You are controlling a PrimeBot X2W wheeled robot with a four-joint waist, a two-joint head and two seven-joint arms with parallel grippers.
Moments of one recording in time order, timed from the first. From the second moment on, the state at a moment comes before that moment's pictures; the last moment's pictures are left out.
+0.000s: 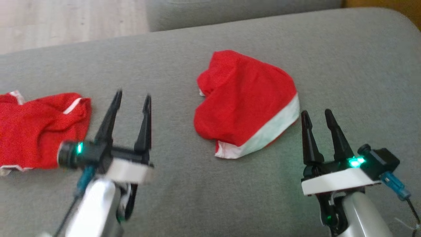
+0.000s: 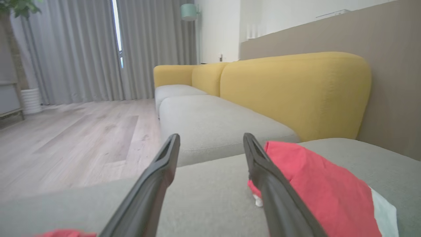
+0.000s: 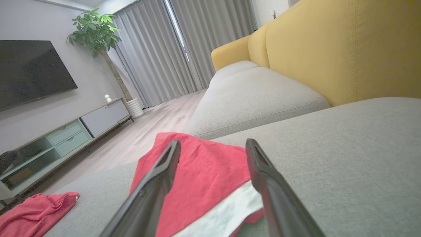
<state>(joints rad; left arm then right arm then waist) -0.33 0.20 -0.37 0.25 -0.28 0.02 -0.26 -0.11 -0.05 0.18 0.19 0.37 0.12 -0.25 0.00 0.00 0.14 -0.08</state>
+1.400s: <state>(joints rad) -0.18 0.05 -0.22 0.19 -0.19 -0.05 -0.26 -0.45 -0.05 0.51 0.81 0.12 0.12 -0.04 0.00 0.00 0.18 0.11</state>
